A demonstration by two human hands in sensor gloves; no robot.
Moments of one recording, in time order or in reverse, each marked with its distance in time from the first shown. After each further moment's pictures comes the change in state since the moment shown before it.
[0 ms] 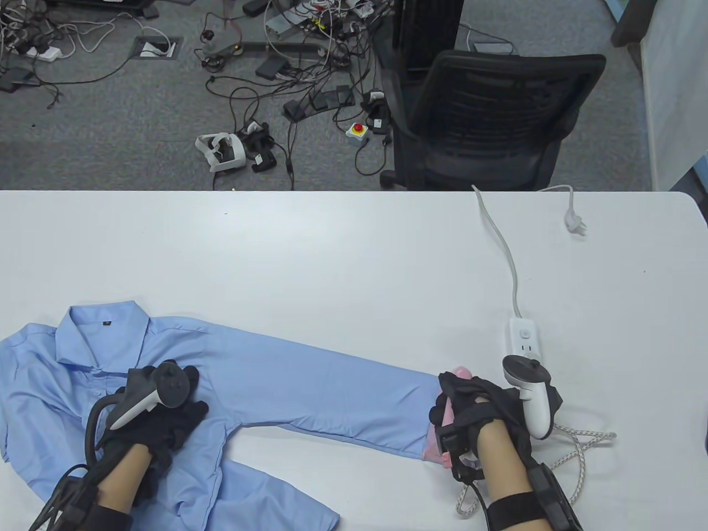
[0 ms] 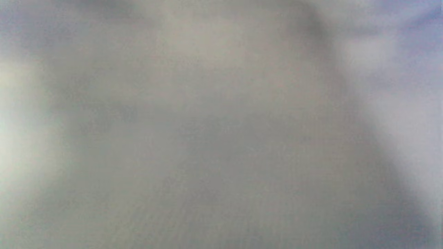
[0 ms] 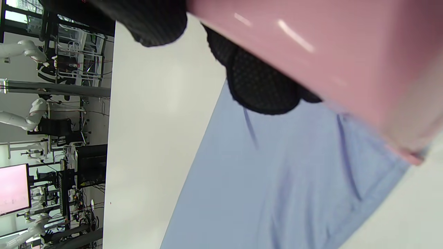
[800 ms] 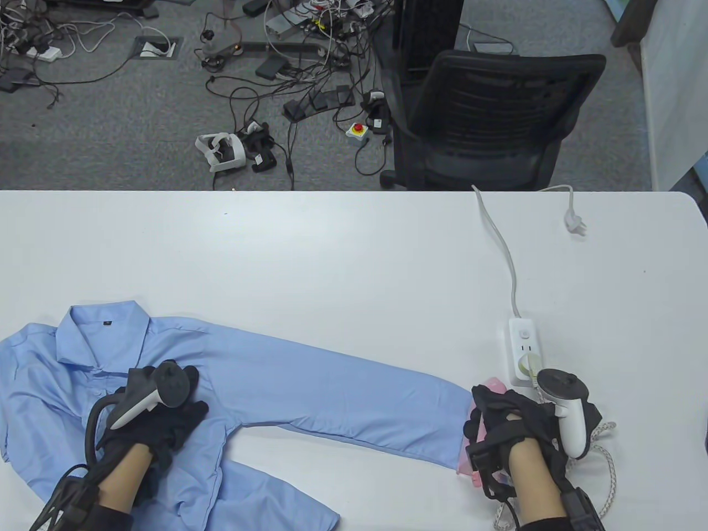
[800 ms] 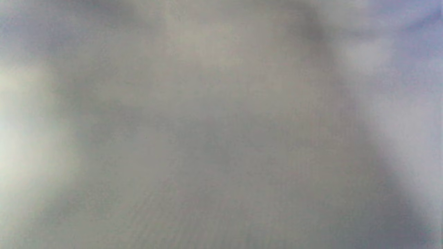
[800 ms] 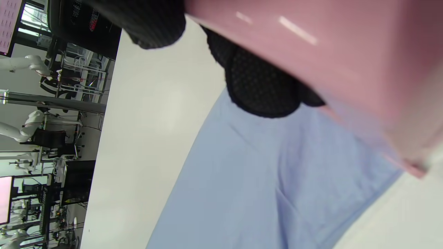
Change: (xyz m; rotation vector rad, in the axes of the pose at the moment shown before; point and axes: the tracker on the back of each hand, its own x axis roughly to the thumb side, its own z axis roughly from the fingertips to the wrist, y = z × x) left_hand 0.000 0.000 0.000 -0.002 0.007 -0.005; right_hand -0.021 -0.039 0.015 -0.118 -0.009 0.049
